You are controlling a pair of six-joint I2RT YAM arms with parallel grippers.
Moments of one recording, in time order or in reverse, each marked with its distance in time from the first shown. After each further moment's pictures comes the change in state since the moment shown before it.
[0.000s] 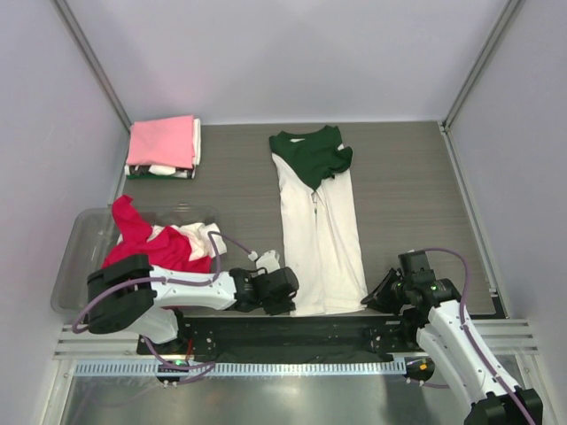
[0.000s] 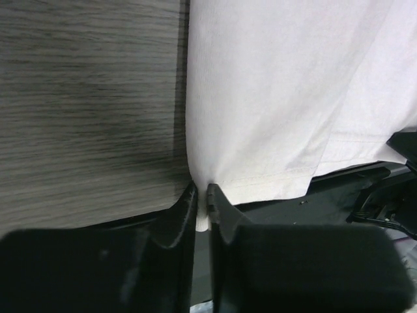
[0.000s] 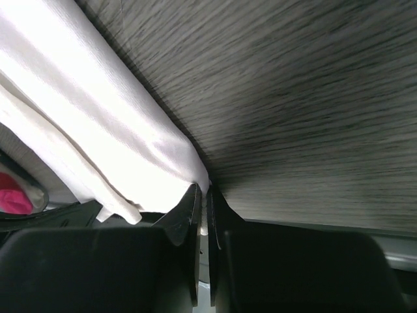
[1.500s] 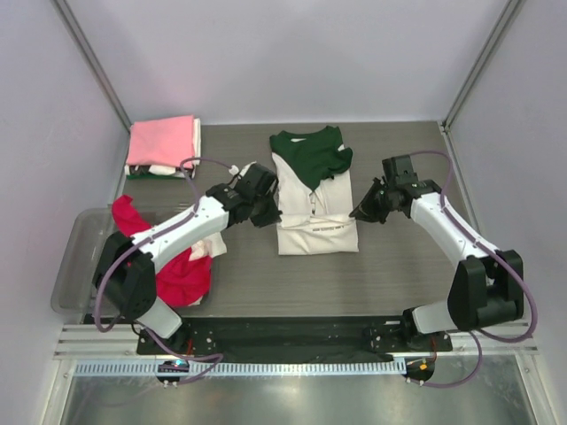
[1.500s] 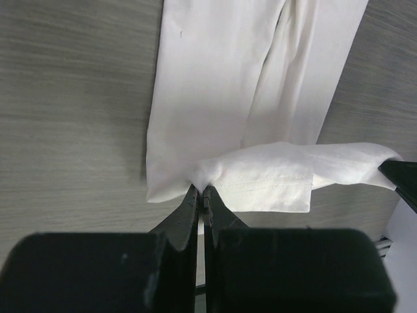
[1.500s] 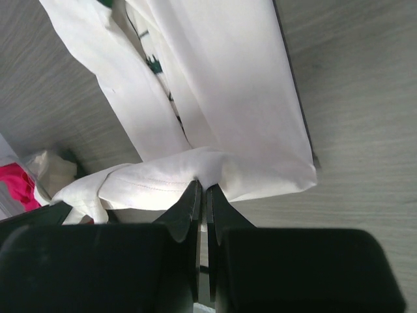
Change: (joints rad) left arm 0.565 0.103 0.546 -0.311 0.086 0.443; right arm 0.004 0.811 0.770 0.203 0.092 -0.127
